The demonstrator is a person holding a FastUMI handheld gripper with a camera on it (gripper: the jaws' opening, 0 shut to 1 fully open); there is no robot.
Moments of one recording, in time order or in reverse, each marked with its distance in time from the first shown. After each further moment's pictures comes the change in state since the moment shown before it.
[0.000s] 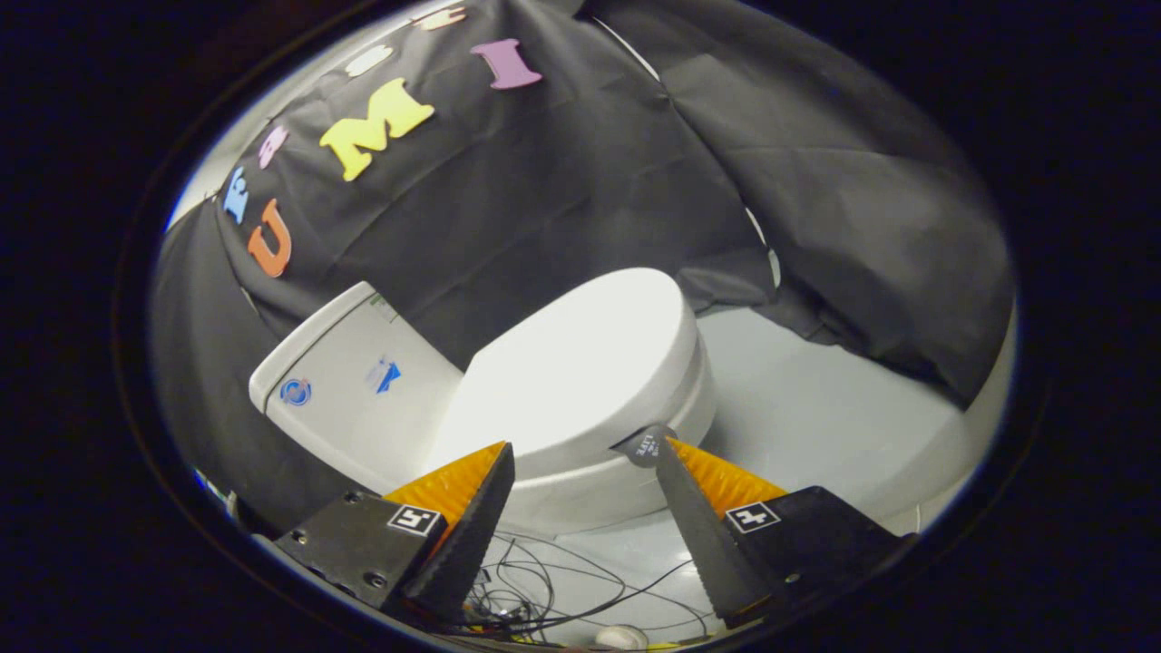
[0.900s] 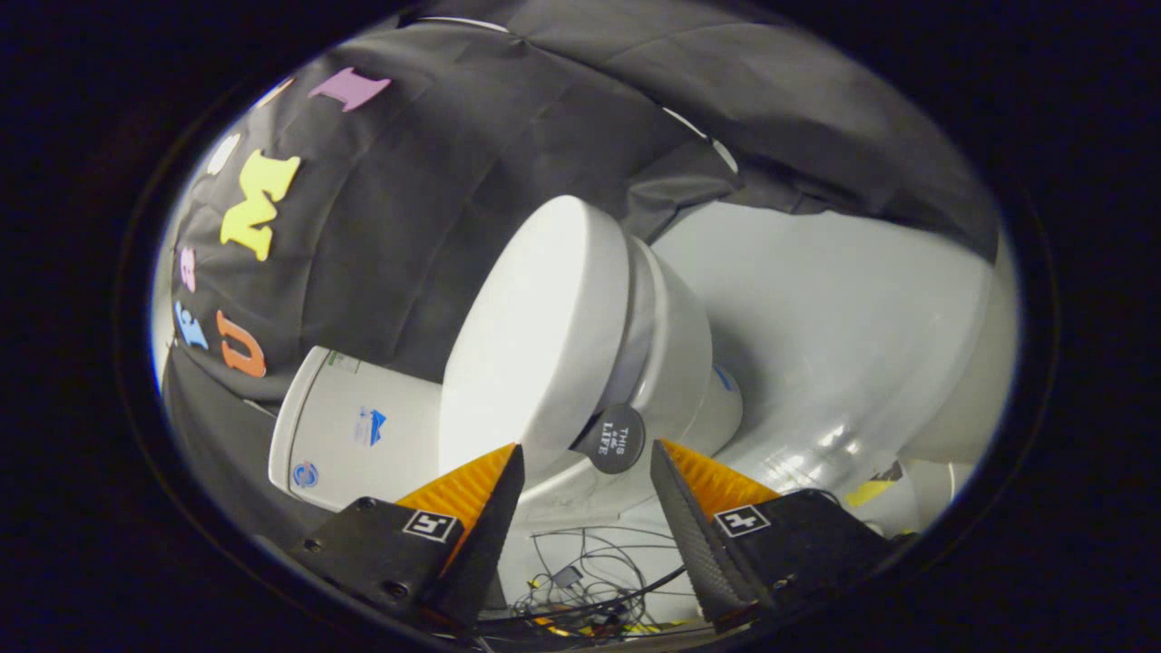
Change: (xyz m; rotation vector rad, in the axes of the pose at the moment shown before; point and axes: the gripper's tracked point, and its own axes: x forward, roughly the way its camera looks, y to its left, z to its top) arm 0.071 -0.040 -0.013 0.431 0.180 0.050
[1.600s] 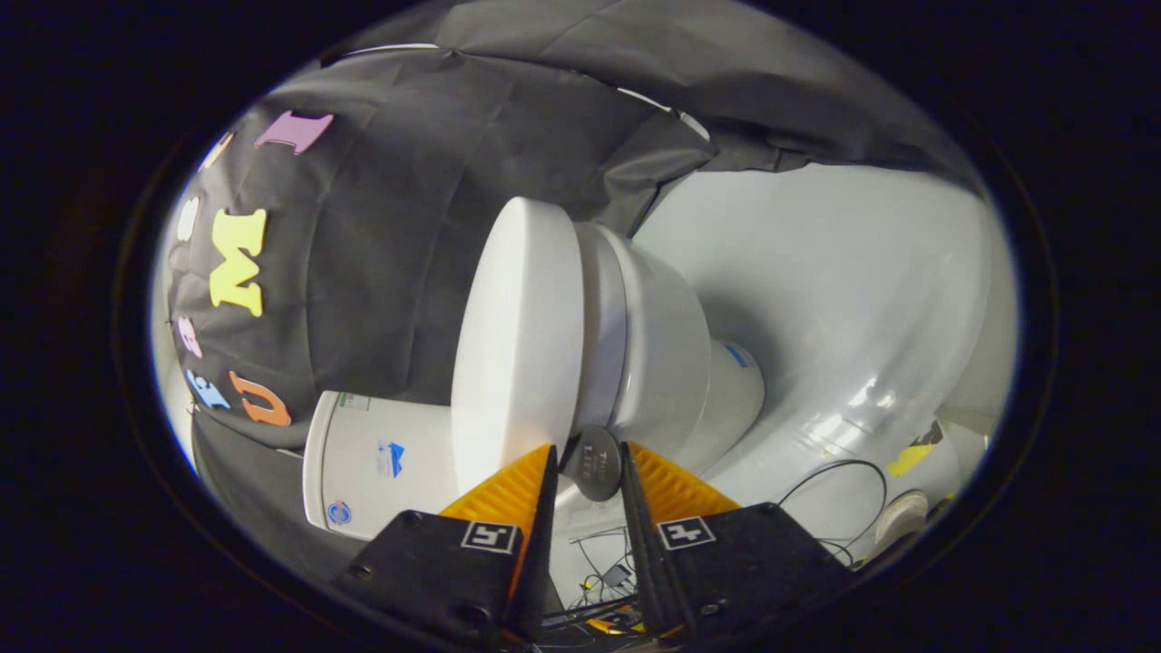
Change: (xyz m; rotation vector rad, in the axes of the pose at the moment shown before) arm 0.022 -0.011 0.010 0.118 0.016 0.035
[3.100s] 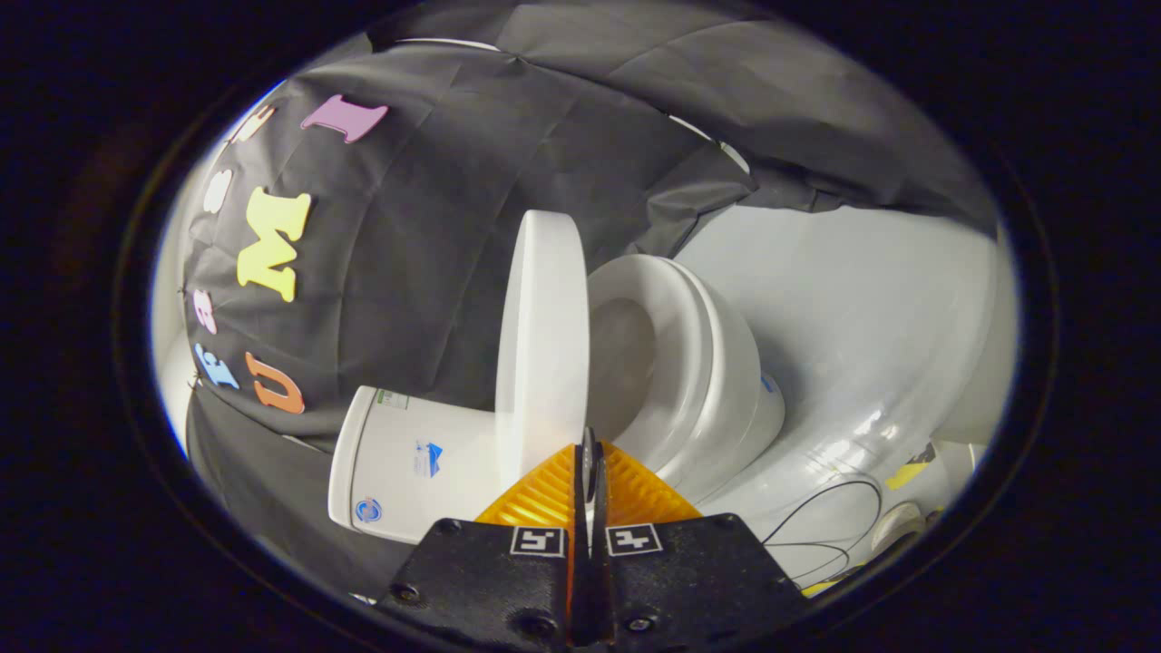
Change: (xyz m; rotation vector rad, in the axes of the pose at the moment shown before) arm -0.043 0.075 0.005 -0.095 -0.069 0.040
